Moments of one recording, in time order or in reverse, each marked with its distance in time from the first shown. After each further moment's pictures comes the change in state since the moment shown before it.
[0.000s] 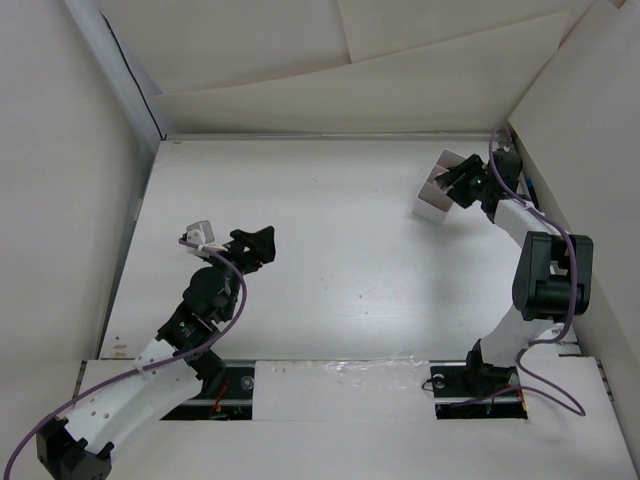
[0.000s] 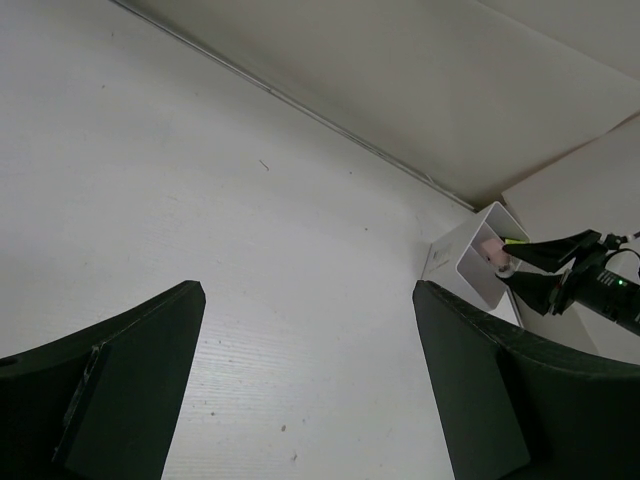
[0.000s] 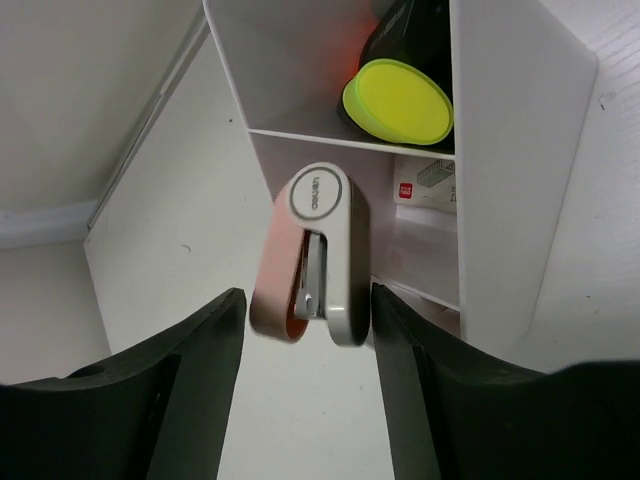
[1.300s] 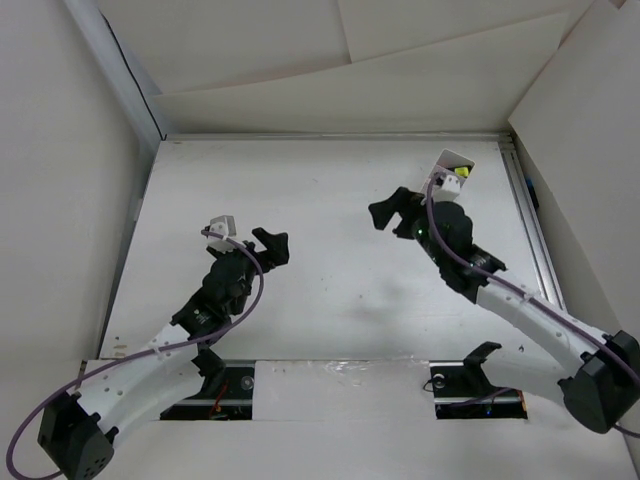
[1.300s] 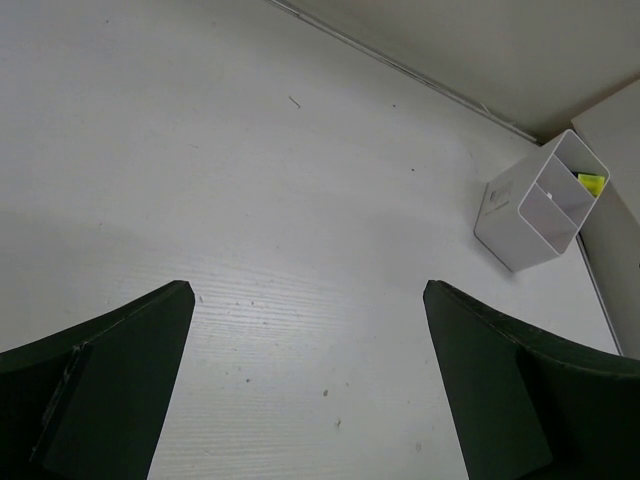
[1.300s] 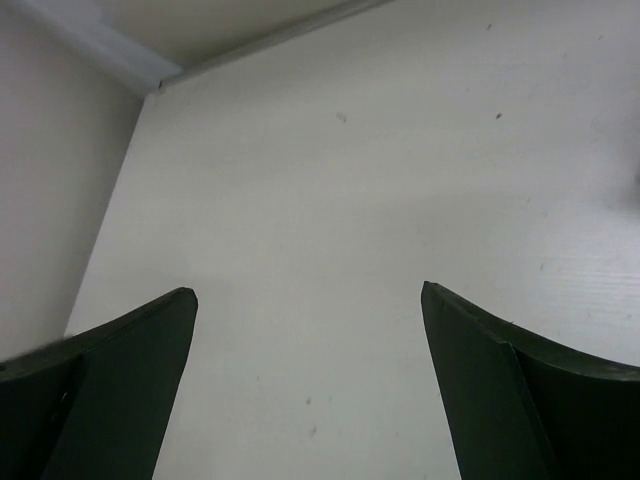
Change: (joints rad) left arm 0.000 0.159 0.004 0.008 0.047 0.032; right arm 0.681 -0.623 -0.324 0.066 0.553 -0.169
